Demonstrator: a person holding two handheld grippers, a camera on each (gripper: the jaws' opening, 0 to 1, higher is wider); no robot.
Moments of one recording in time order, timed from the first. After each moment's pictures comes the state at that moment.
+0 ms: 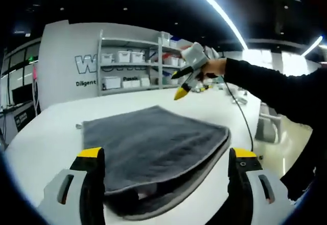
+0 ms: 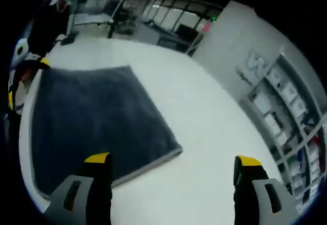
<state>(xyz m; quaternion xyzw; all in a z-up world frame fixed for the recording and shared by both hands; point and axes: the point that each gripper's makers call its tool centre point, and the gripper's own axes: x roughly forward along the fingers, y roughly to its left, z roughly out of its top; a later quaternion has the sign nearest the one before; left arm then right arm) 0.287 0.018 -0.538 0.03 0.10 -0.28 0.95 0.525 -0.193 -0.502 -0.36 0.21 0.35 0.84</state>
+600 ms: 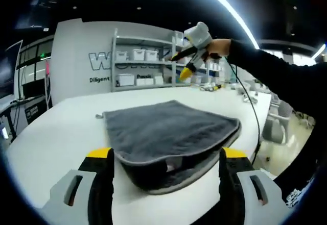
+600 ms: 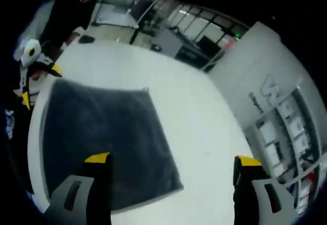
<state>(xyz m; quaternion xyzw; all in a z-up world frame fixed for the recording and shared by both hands) 0.277 0.064 -0.552 0.02 0.11 -0.24 0.96 0.514 -0.104 -0.441 -0.43 0.17 0.41 0.79</state>
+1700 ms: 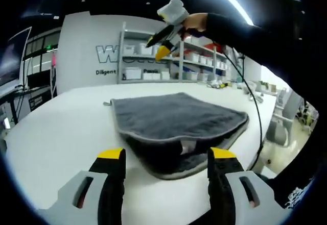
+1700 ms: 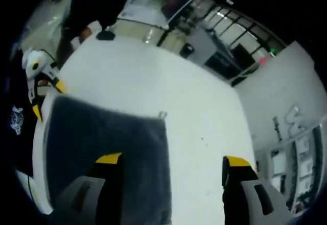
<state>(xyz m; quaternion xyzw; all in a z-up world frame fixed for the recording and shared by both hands) 0.277 0.079 -0.576 0.00 0.12 -0.22 0.97 0.540 0.026 -0.437 -0.50 0.18 0.51 0.68</state>
